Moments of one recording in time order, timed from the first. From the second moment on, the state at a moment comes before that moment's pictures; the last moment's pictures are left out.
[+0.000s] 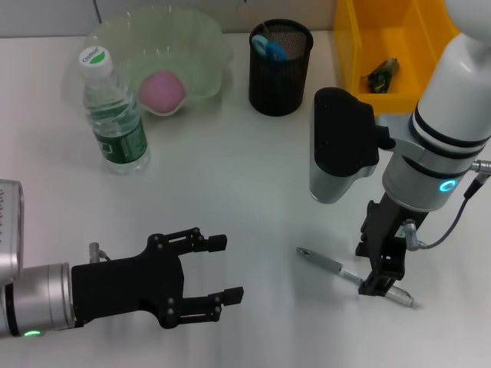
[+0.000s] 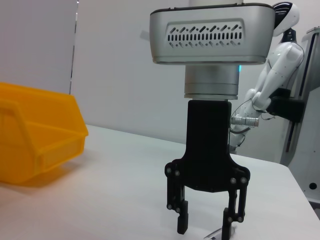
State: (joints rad) left arm -0.40 -2.07 0.94 0.32 1.79 1.61 -0.85; right arm 0.83 2.09 -1.68 -1.07 -2.55 -1.68 2.24
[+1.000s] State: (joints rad) left arm -0.39 -2.07 0.93 0.32 1.79 1.62 -0.85; right arm 0.82 2.09 -1.77 -1.08 -2.54 -1.63 2.24
